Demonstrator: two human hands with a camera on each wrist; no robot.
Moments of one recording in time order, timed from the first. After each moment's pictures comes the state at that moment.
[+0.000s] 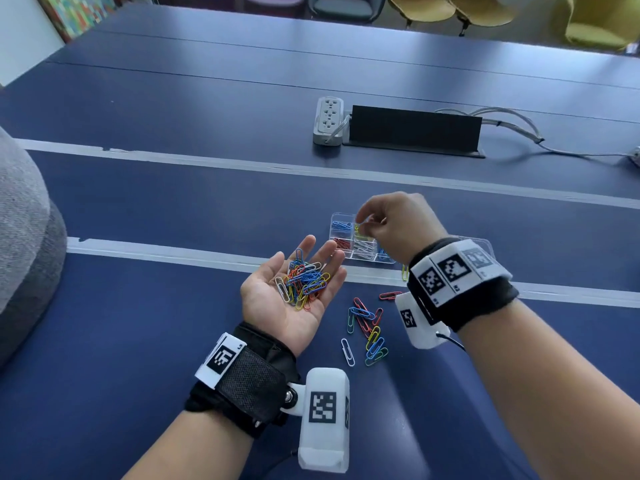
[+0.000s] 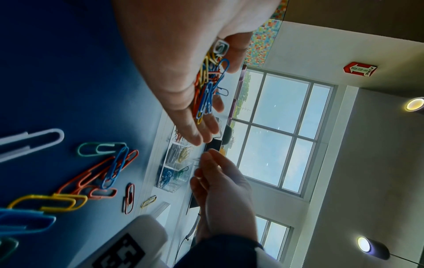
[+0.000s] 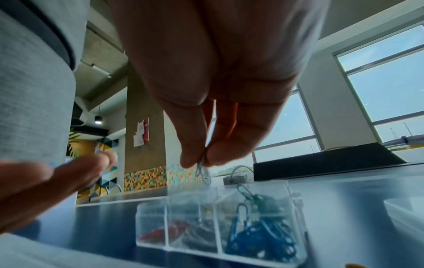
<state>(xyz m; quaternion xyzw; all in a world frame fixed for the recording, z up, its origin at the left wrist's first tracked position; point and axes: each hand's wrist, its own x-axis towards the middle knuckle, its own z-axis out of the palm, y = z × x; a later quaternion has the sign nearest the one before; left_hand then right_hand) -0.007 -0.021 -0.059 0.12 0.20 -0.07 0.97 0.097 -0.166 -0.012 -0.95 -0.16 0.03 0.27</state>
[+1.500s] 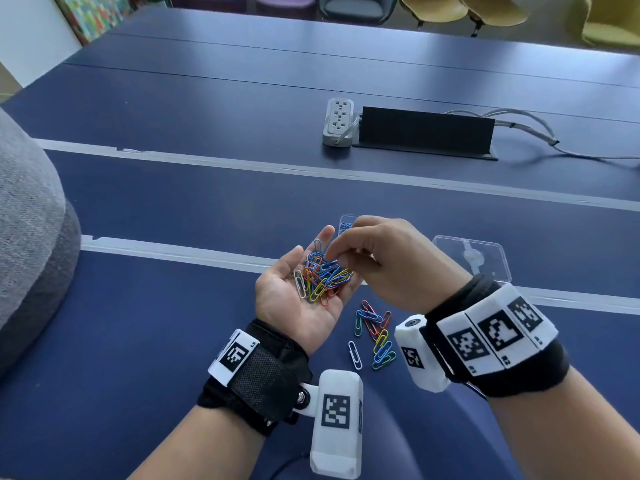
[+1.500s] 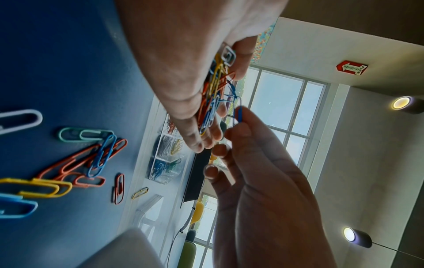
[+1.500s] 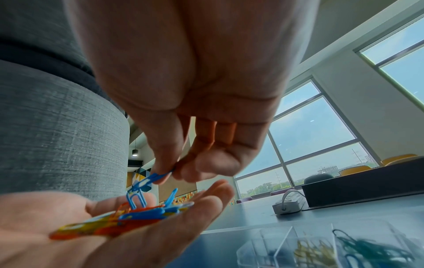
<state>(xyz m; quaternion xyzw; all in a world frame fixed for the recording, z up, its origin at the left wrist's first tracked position) -0.005 -0.028 -0.044 0.11 0.18 -0.07 0.97 0.046 -0.153 0.010 -0.88 -0.35 0.07 0.30</state>
